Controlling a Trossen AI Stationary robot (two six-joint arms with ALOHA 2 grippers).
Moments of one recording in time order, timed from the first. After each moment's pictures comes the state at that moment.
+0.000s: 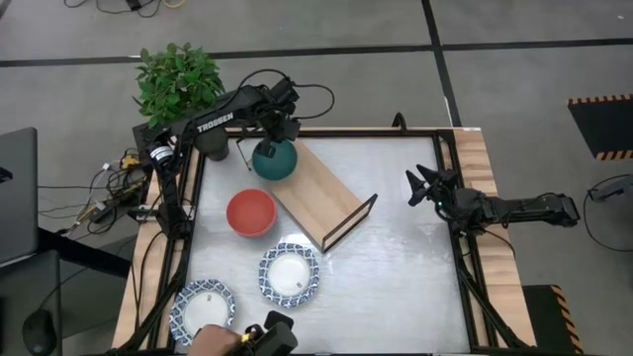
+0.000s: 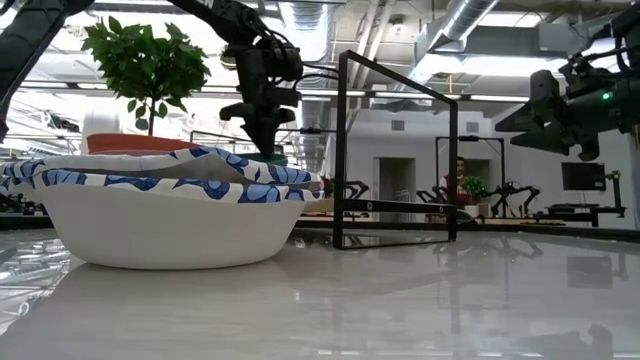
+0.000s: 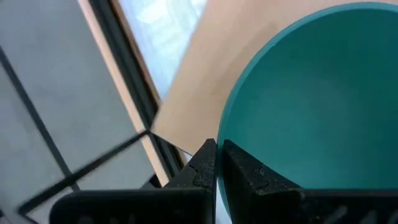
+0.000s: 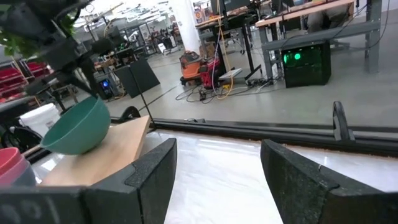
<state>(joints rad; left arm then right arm) 0.68 1.90 1.74 -1.05 -0.01 1.07 0.02 0.14 0.01 0.03 0.97 0.35</state>
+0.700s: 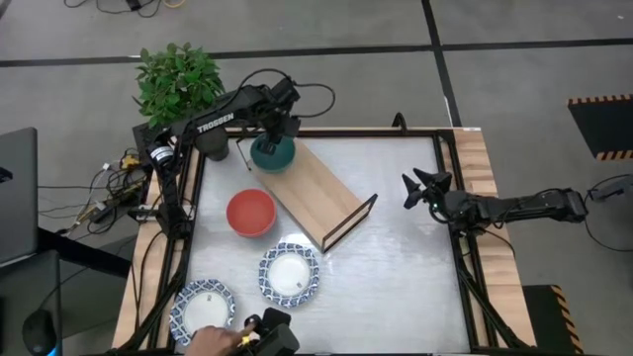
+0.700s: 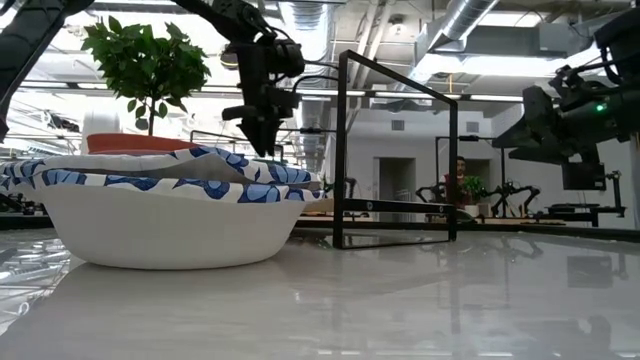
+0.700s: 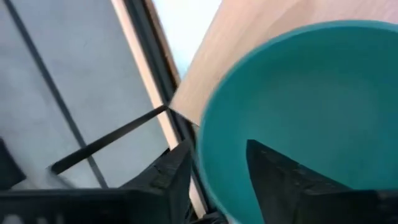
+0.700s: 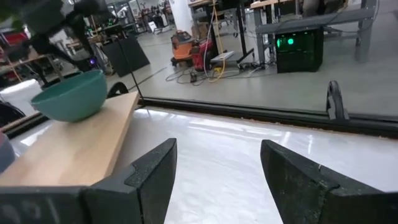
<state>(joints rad) 0.67 1.90 1.76 -1.04 -0.13 1.03 0.02 0.28 0.01 0.04 0.97 0.42</state>
